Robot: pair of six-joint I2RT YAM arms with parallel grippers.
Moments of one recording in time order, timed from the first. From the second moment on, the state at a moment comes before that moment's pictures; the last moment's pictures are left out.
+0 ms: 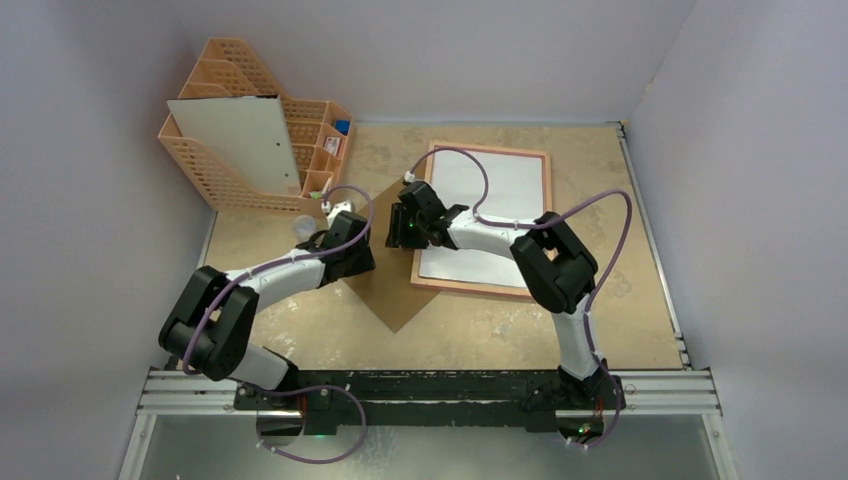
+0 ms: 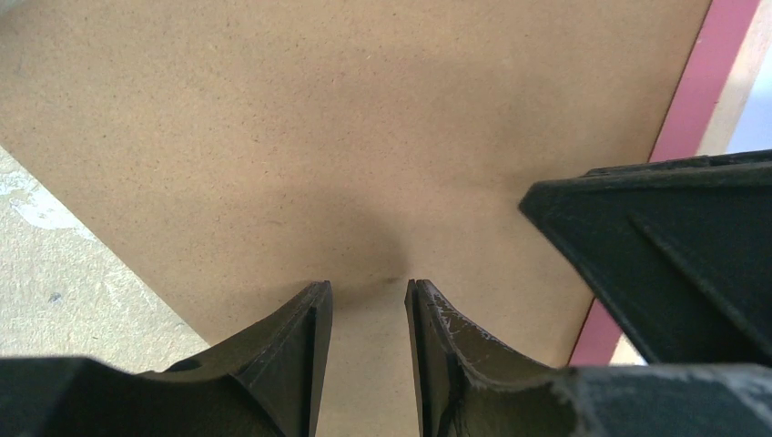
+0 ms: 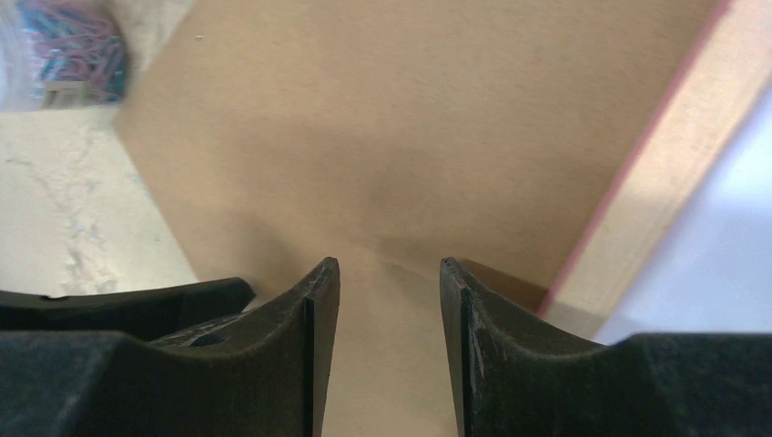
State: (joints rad) left arm -0.49 1.47 0.71 -0.16 -0.22 -0.70; right arm 0.77 2.06 1.41 -0.15 -0.04 0.73
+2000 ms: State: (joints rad) left arm -0.49 1.53 0.87 -0.17 -0.31 -0.68; right arm 0.39 2.10 1.45 -0.29 0.41 0.63
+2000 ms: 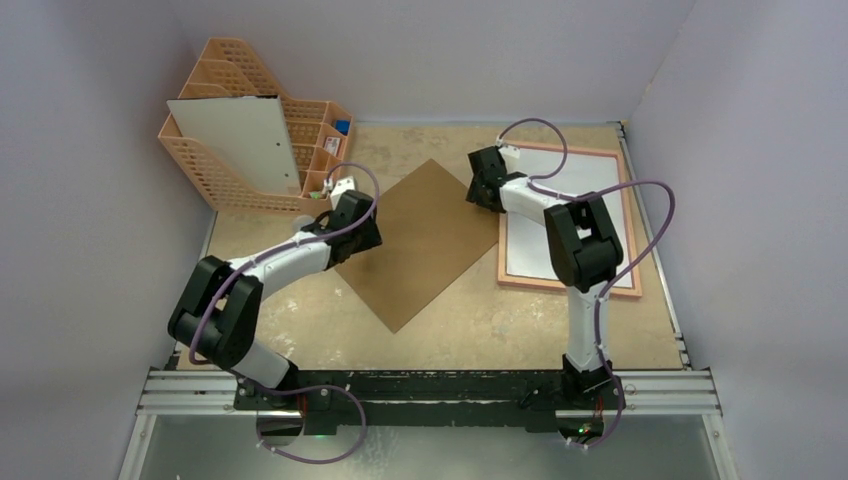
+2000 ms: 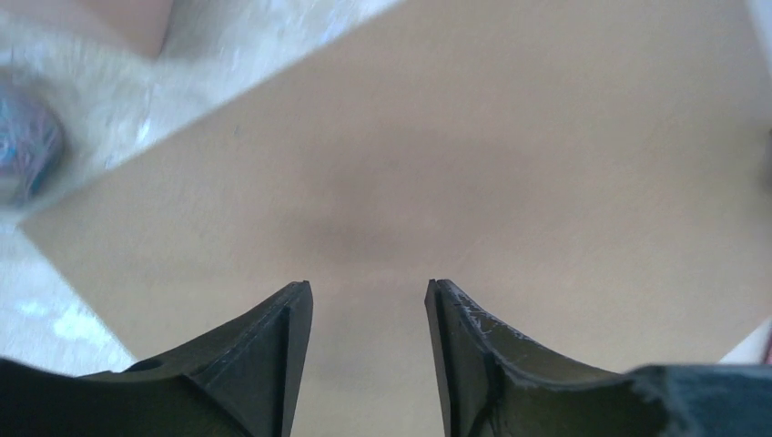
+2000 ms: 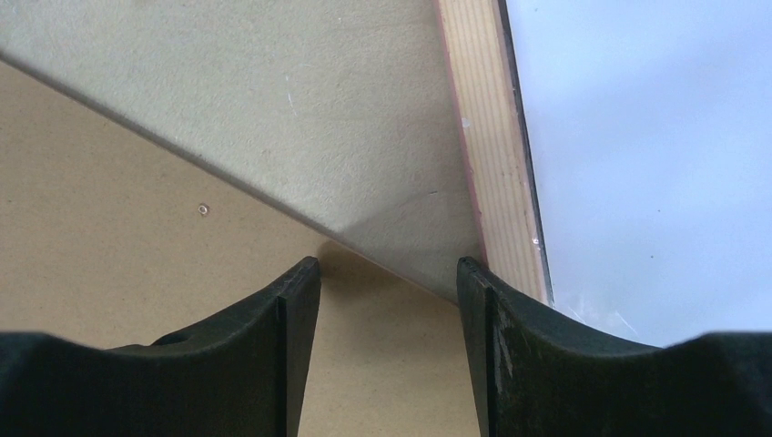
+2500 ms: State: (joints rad) left arm -0.43 1.99 1.37 -0.21 -0.26 -0.41; right arm 0.41 1.73 1.11 -0.17 0.13 0.68
